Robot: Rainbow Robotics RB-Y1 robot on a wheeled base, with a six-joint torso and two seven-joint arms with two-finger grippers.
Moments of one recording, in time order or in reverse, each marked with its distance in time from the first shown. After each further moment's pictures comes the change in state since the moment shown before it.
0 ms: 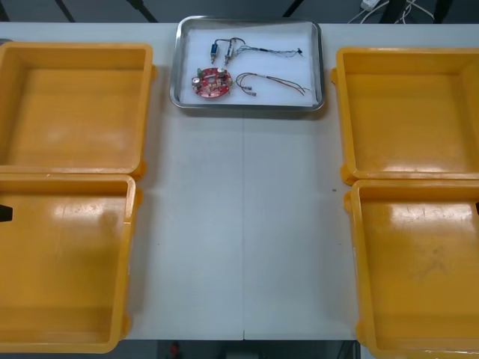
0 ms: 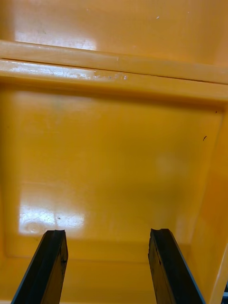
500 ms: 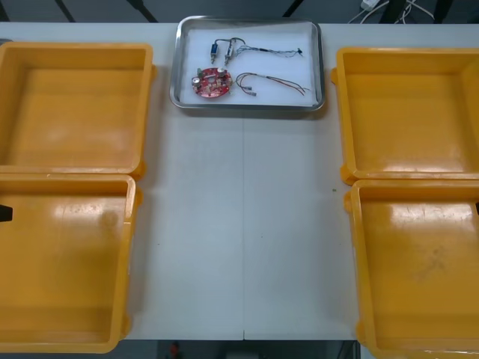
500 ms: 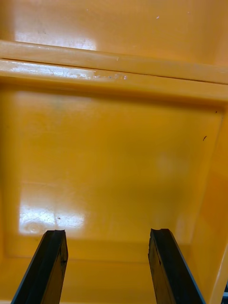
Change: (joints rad) right arm 0.000 0.000 0.000 0.000 0.000 0.000 0.000; left arm 0.000 0.000 0.000 0.000 0.000 0.000 0.000
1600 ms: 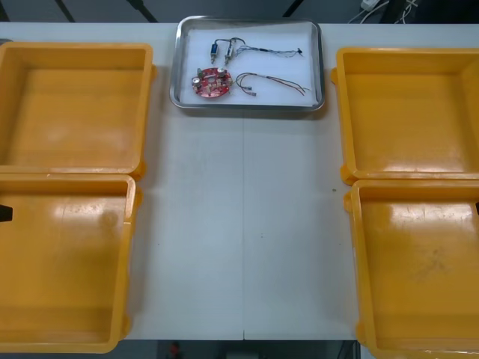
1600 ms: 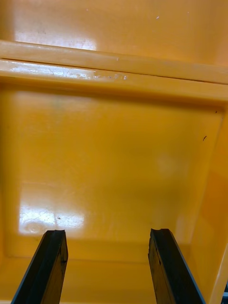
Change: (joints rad) right arm 0.000 0.000 0.000 0.000 0.000 0.000 0.000; left arm 0.000 0.000 0.000 0.000 0.000 0.000 0.000
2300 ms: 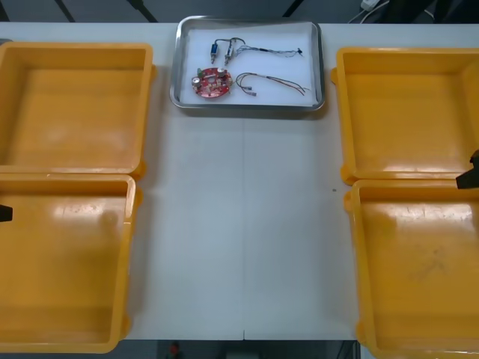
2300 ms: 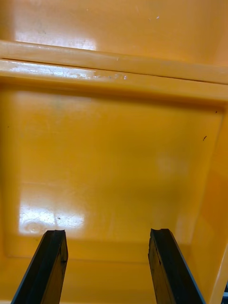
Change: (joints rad) right arm -0.119 0.021 0.049 0.001 0.003 0.000 0.000; left arm 0.000 0.000 0.000 0.000 0.000 0.000 0.000
